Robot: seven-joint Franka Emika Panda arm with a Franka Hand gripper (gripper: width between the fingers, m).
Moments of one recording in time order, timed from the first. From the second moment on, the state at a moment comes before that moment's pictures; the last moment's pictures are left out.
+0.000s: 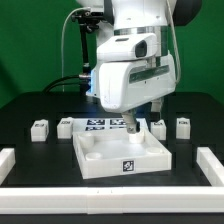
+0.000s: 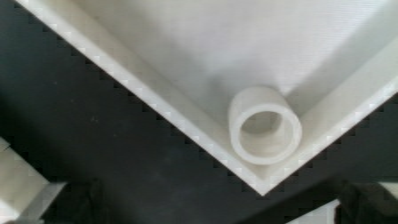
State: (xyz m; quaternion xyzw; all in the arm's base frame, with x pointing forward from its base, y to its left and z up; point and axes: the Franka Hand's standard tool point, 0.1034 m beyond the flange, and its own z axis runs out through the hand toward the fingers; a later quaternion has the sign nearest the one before) arm 0.531 0.041 0.079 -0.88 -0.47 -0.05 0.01
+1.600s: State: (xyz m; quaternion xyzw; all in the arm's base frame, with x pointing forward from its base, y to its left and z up) arm 0.492 0.043 0.062 -0.77 -0.63 -0.02 -0.02
